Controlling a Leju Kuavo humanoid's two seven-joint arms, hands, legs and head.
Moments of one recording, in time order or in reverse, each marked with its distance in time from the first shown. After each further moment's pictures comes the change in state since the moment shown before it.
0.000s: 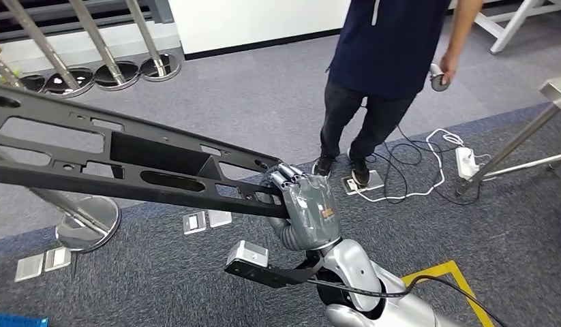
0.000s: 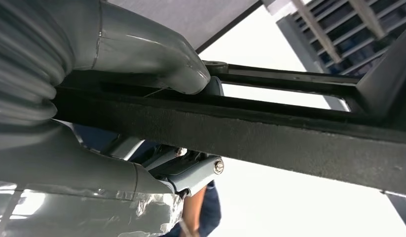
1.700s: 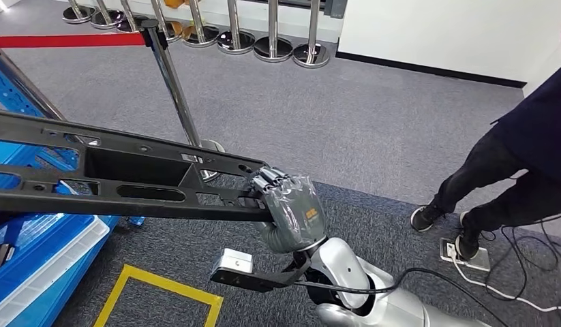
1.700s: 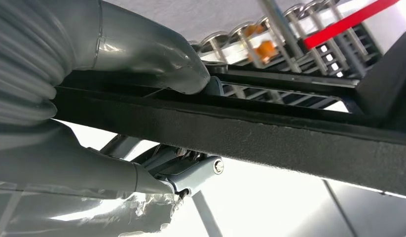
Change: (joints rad) left arm -0.010 0.000 -0.027 -0.001 -0.017 -0.011 0.018; right arm -0.006 0.005 0.020 0.000 0.010 0.027 -0.007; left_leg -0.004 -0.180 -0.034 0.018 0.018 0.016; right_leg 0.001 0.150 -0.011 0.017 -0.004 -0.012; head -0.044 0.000
